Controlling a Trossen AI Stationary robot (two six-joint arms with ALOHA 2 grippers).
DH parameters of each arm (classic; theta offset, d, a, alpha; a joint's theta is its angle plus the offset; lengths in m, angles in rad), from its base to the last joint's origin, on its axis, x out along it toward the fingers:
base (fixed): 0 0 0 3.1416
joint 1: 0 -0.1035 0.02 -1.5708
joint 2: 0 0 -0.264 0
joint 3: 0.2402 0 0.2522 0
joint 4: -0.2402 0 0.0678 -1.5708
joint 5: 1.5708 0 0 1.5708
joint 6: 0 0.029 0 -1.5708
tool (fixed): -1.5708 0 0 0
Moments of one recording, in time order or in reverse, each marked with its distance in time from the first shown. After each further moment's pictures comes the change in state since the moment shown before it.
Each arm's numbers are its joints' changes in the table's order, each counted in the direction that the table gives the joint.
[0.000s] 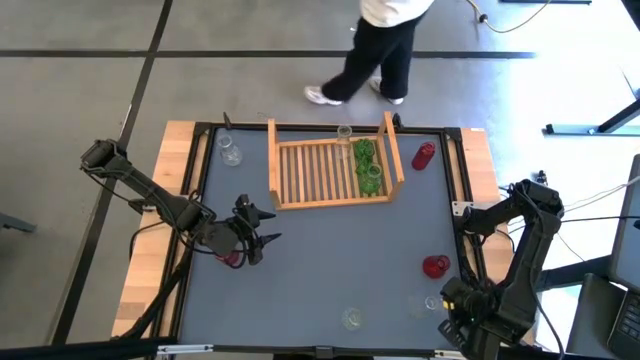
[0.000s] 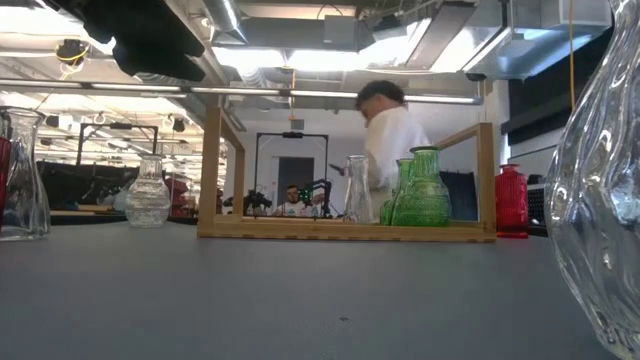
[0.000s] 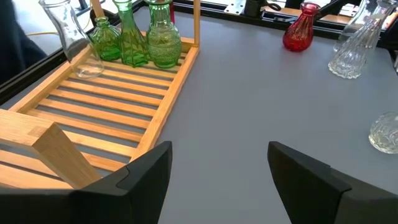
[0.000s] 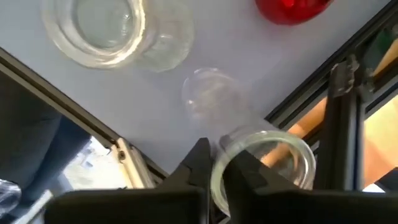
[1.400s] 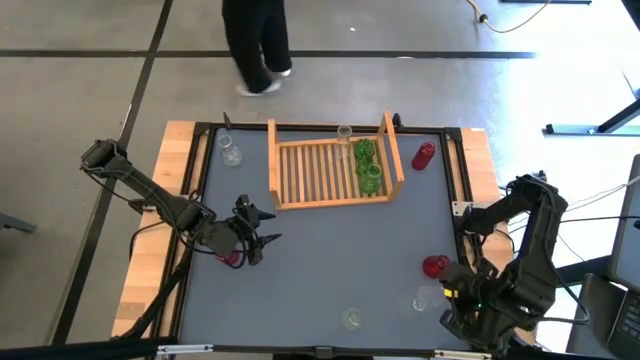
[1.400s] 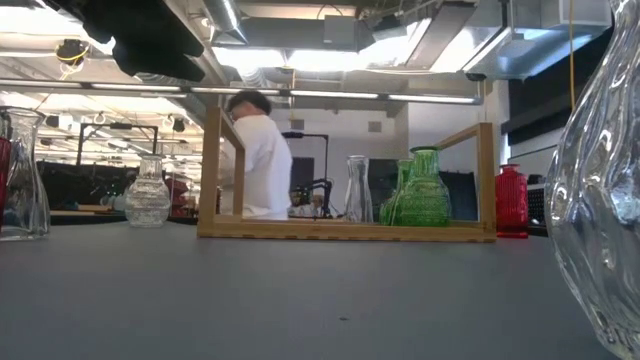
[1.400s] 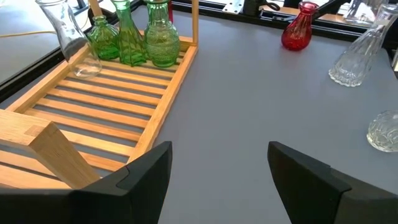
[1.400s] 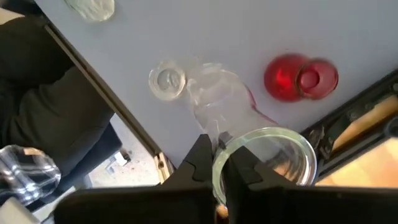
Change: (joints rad) left arm 0.000 0.000 0.000 0.000 -0.007 0.000; right arm 0.118 0.034 0.337 -0.270 -0.196 -0.262
